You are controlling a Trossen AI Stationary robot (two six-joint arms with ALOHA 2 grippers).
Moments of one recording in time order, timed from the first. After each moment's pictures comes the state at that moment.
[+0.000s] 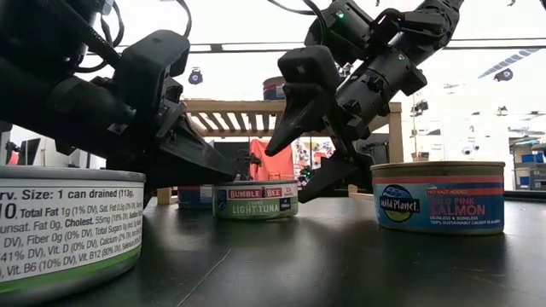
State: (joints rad) left arm -0.54 1.97 0.58 0.88 -0.67 -1.08; right arm 0.08 1.84 0.94 0.15 -0.21 0.95
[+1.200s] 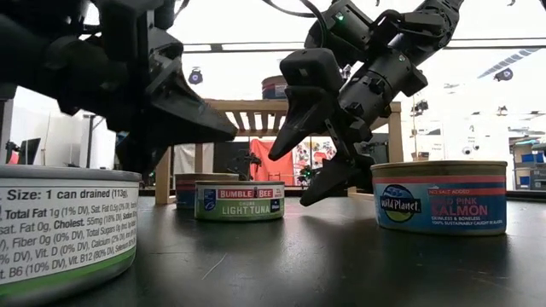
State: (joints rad) left arm -0.51 1.78 0.58 0.82 -0.61 -0.87; right arm 0.07 1.85 0.94 0.13 -0.22 0.93
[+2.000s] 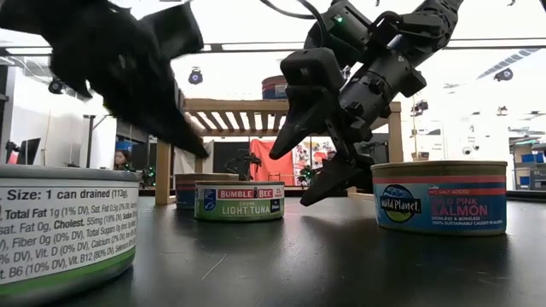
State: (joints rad) left arm -0.46 1.65 0.82 -0.05 -0.46 -0.49; right arm 0.06 1.85 0.94 0.13 -0.24 0.92
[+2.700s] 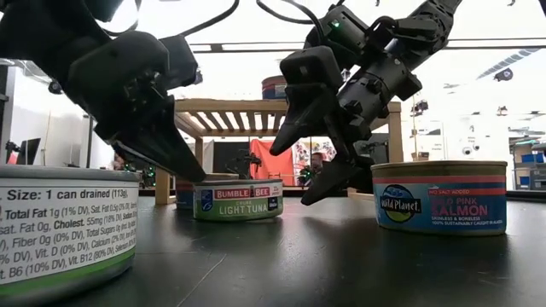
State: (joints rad) left arm -0.47 1.68 0.73 0.10 -0.45 -0.73; right arm 0.04 1.85 0.94 0.14 -0.32 0.96
